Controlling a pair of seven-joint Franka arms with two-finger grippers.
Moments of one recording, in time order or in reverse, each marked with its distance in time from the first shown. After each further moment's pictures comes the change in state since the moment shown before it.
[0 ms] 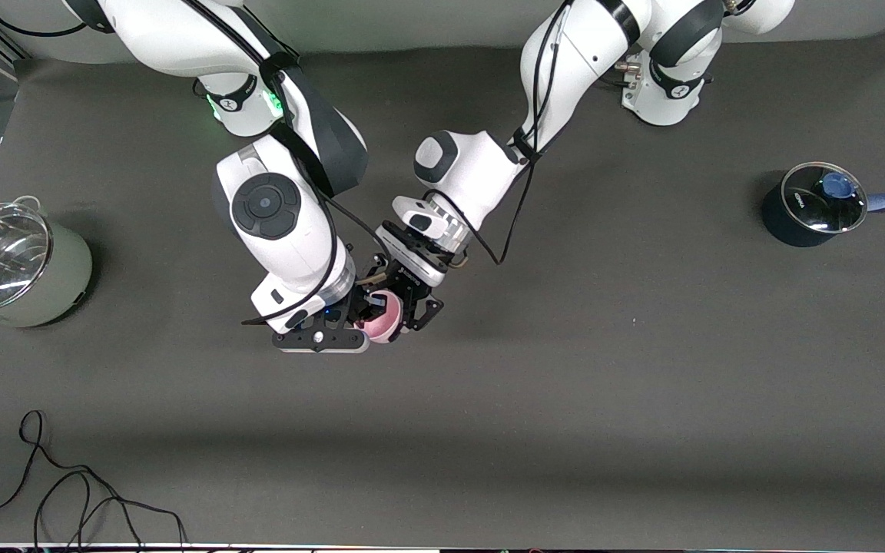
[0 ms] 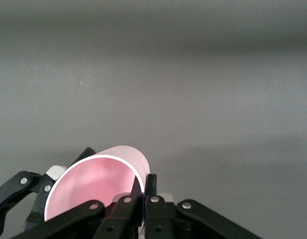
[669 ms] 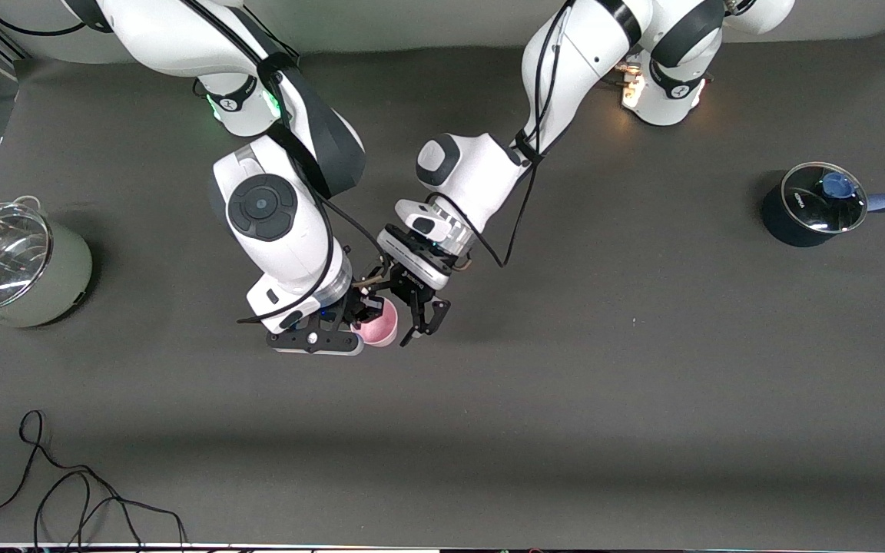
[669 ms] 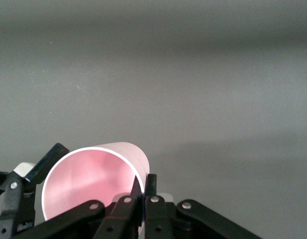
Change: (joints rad) left arm 0.000 0.000 0.020 0.001 0.005 0.001 0.000; right arm 0.000 -0.001 -0.007 0.004 0.000 -0.001 0.016
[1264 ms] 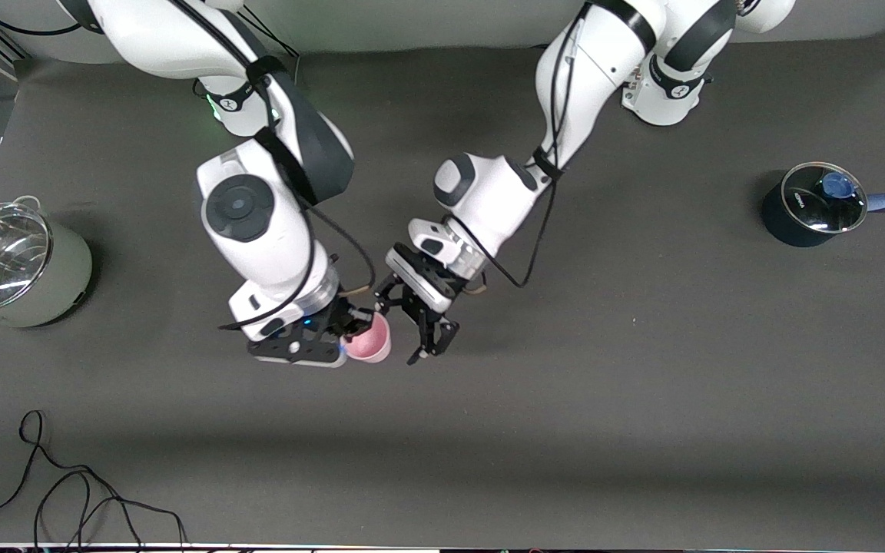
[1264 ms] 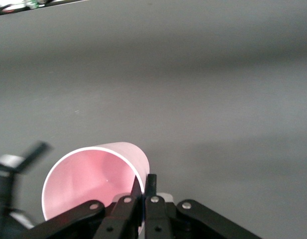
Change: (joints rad) left arm 0.097 -0.001 0.047 -0.004 0.152 -0.210 0.072; right arm -0.046 0.002 -0.018 0.025 -0.002 0.009 0.016
